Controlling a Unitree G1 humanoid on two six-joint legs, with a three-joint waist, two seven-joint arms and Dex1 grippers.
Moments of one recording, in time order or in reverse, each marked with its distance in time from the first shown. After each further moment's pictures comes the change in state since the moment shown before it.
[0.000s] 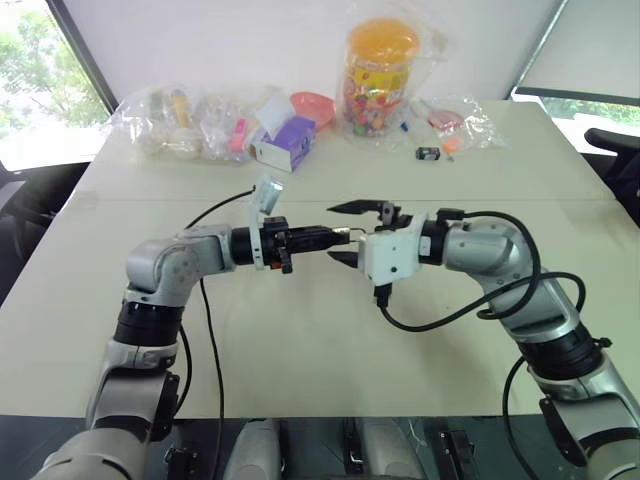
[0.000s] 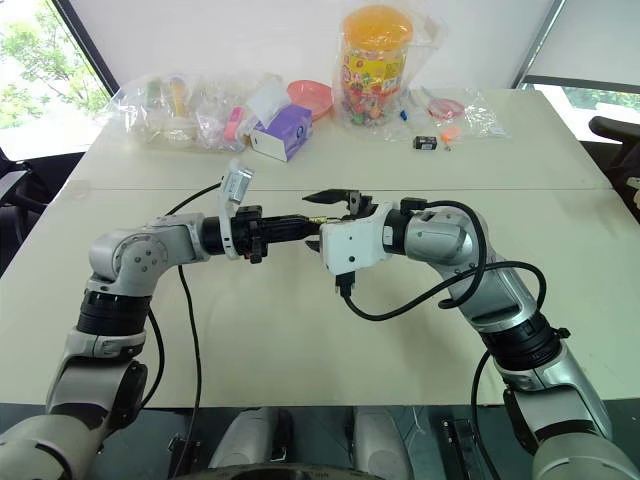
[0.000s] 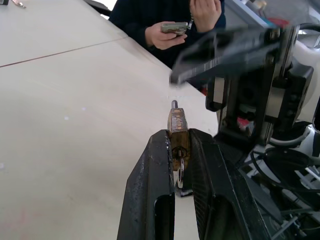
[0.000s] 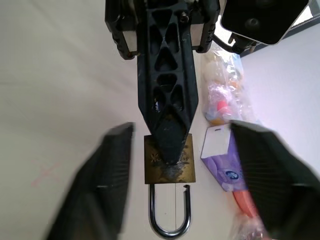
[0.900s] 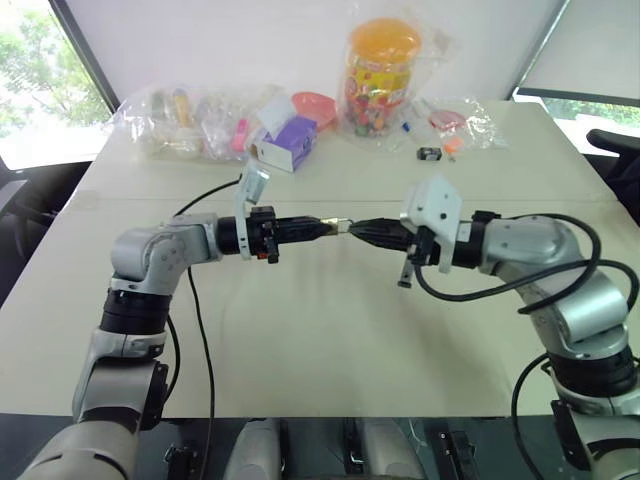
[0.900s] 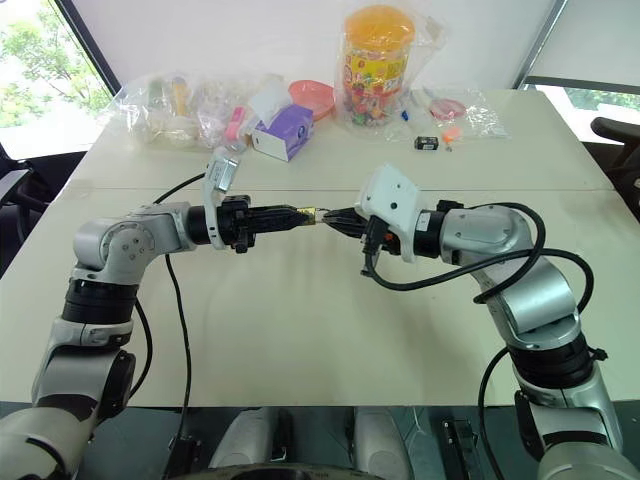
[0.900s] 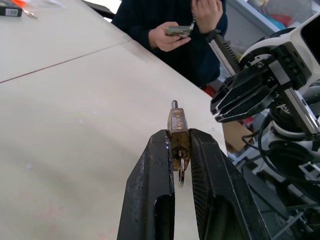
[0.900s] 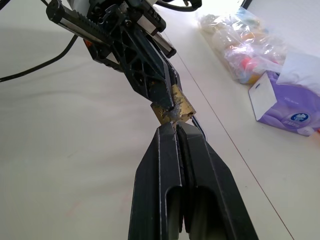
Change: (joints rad) left arm -0.050 0.058 0.002 0.060 0.014 -0.011 -0.090; right arm 0.050 -0.005 -0.196 -0.203 0.516 0.691 -0.071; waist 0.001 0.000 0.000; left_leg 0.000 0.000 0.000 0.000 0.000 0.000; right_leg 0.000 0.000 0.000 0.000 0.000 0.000
